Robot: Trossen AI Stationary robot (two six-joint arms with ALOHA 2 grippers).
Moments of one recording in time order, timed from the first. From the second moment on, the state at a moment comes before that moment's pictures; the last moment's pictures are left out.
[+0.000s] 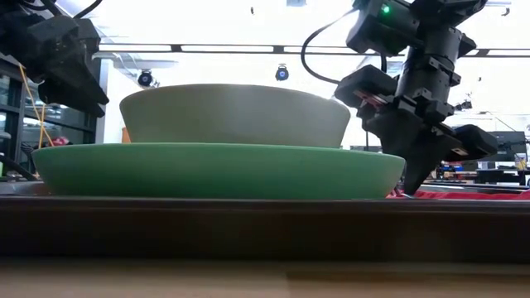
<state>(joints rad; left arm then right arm) -0.30 0.47 0.46 -0.80 -0.56 -0.79 0.14 1.57 0.78 -0.34 -0.14 1.47</state>
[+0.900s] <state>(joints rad) -0.30 0.46 0.46 -0.80 -0.57 -0.79 0.15 1.66 0.78 -0.22 -0.22 1.46</state>
